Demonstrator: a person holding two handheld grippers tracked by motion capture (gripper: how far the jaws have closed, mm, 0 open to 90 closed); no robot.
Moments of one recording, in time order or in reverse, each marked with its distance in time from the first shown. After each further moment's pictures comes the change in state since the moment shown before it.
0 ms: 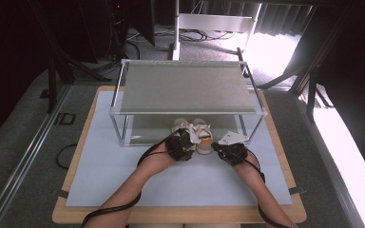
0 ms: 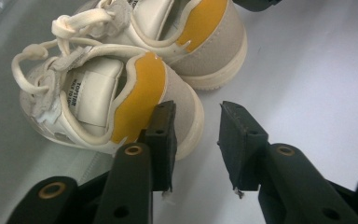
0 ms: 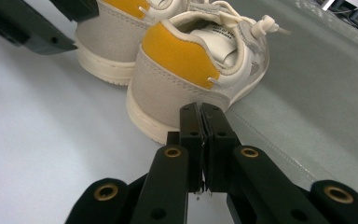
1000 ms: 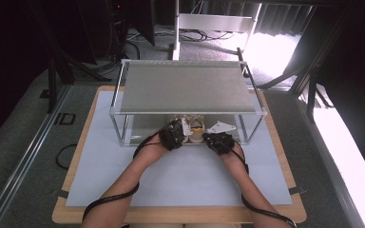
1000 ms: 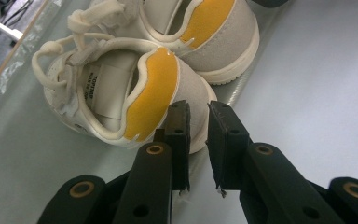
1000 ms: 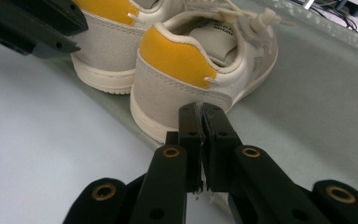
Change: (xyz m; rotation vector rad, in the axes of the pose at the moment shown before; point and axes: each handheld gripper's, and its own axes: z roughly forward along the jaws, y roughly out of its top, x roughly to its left) left arm 0.040 -0.012 0.019 0.016 0.112 0.045; right arm -0.003 0.025 0.048 -0.009 -0.047 0.094
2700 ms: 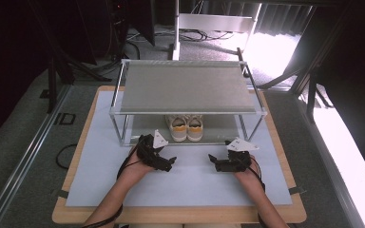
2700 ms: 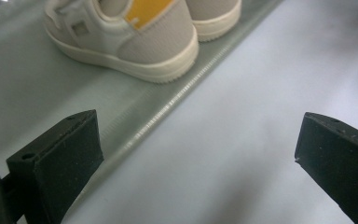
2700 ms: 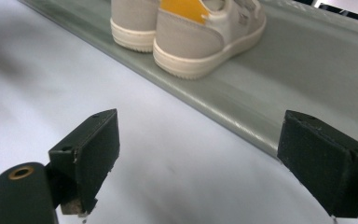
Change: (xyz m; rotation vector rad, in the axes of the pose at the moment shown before) left arm -0.014 -0.081 -0.027 -0.188 -0.052 -0.289; right arm -0.002 -0.057 -0.052 -0.117 0.044 0.058
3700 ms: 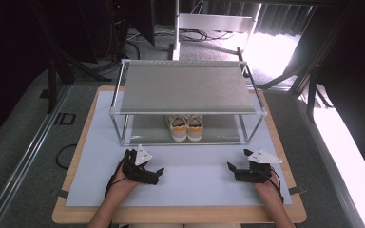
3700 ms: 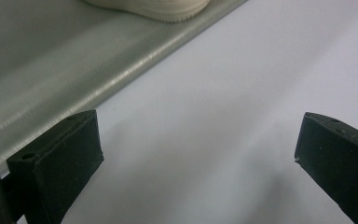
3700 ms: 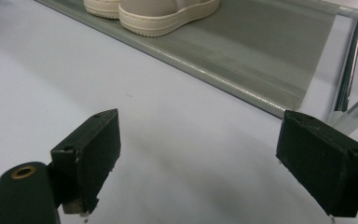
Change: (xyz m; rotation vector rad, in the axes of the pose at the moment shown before) left arm -0.003 -0.060 -0.019 -0.059 0.029 -0.085; right arm -0.025 -0.044 -0.045 -0.023 -0.052 0.028
